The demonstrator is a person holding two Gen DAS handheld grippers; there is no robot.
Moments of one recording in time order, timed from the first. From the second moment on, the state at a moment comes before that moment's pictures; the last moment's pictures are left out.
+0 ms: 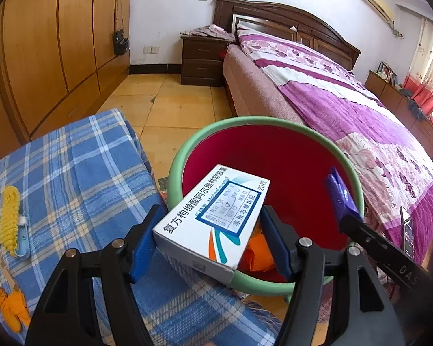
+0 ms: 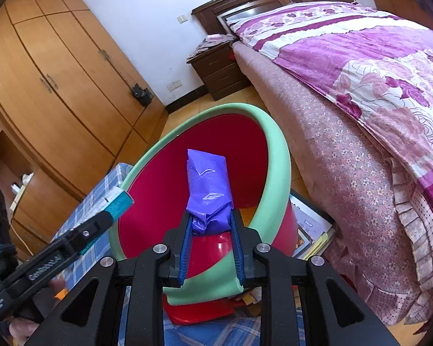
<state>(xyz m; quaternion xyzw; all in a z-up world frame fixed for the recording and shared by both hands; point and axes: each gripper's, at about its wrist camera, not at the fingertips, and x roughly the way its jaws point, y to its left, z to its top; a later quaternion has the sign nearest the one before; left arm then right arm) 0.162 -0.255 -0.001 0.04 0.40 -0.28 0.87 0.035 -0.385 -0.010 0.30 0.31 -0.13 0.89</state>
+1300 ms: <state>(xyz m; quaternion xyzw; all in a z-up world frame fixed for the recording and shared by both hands) 0.131 -0.199 0.025 0.01 0.39 -0.26 0.88 0.024 -0.366 0.014 0.30 0.28 -0.11 0.91</state>
